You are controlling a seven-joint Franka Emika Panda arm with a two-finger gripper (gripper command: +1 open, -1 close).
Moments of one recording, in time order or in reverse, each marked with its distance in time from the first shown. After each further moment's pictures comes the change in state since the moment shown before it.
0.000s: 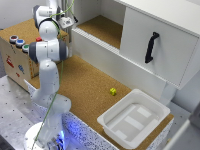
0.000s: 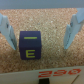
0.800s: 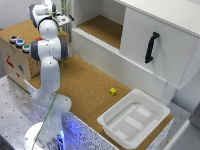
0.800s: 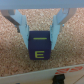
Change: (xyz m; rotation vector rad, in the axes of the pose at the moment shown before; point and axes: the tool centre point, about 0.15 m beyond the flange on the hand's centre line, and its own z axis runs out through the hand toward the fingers) arm 0.001 -0.028 0.002 0.020 -0.106 0.052
